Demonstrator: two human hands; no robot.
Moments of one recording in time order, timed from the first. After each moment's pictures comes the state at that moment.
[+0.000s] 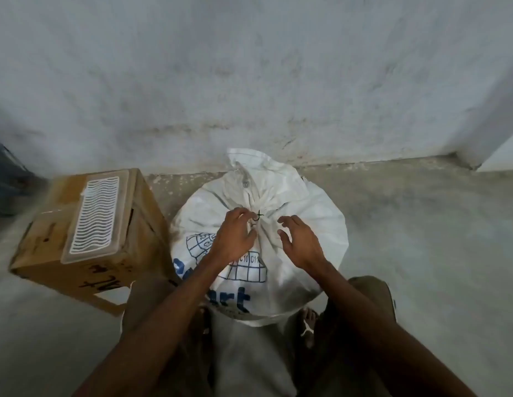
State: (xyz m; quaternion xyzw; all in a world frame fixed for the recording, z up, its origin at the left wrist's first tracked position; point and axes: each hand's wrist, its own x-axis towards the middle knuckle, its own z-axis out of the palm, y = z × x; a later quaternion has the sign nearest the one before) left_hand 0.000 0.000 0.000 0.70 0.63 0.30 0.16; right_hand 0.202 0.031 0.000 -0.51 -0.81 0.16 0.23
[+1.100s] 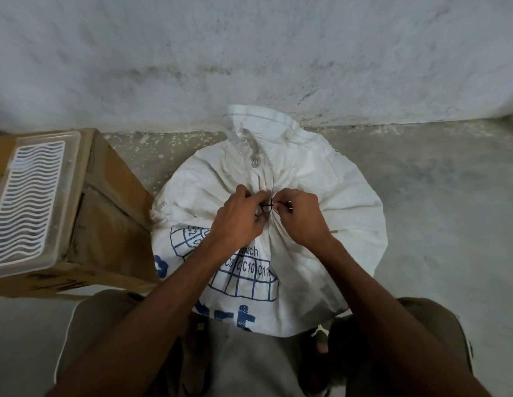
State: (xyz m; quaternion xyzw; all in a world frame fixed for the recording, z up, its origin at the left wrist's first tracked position) left_hand -0.017 0.097 -0.070 0.68 0.69 0.19 0.15; right_hand 0.140 0.144 -0.063 -0.51 -0.77 0.30 0.25
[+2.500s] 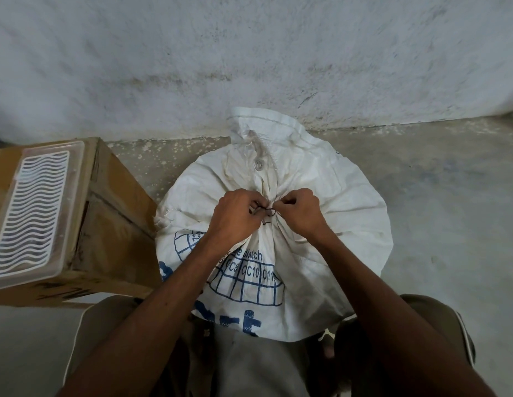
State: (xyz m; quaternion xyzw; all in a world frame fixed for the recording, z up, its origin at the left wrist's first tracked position) left_hand -0.029 0.109 -0.061 0.64 0.69 0.28 0.22; right_hand 0.131 0.161 -0.070 -0.61 -0.64 0.41 0.23
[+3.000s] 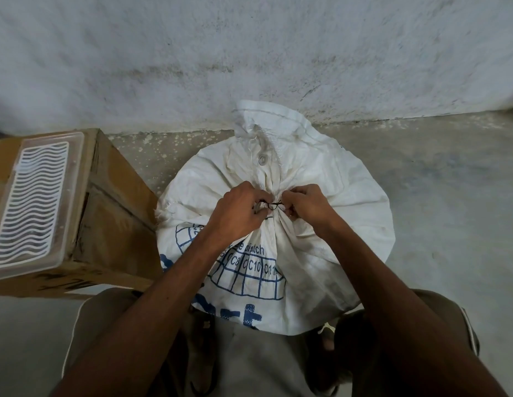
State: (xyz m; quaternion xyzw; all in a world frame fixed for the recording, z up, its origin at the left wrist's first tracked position) left_hand -0.031 0.104 -0.061 0.69 0.67 0.20 0.21; right_hand 0.143 0.167 -0.067 -0.59 -0.55 0.54 0.24
